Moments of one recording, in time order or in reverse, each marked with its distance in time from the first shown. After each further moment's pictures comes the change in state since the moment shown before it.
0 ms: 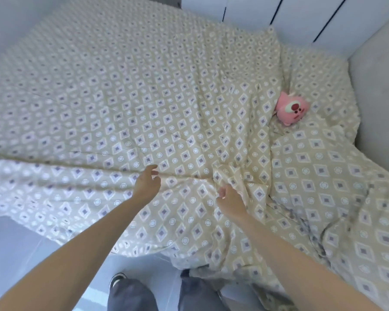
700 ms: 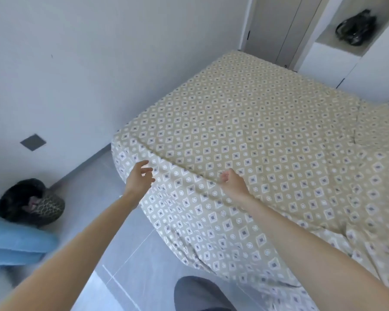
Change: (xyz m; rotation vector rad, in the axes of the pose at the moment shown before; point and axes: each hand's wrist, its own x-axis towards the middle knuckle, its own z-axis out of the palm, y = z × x) left_hand -0.092 -0.251 -0.498 -0.483 0.406 -0.128; right_hand -0.144 -0.420 0.301 -0.139 -0.099 -0.436
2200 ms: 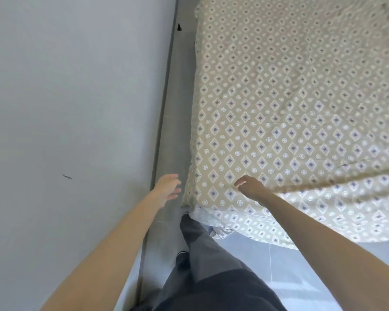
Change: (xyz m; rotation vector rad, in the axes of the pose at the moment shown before) left_hand 0.691 0.088 -0.288 0.395 -0.675 -0.372; right_hand 0.395 -0.448 0.306 0.299 0.015 0.689
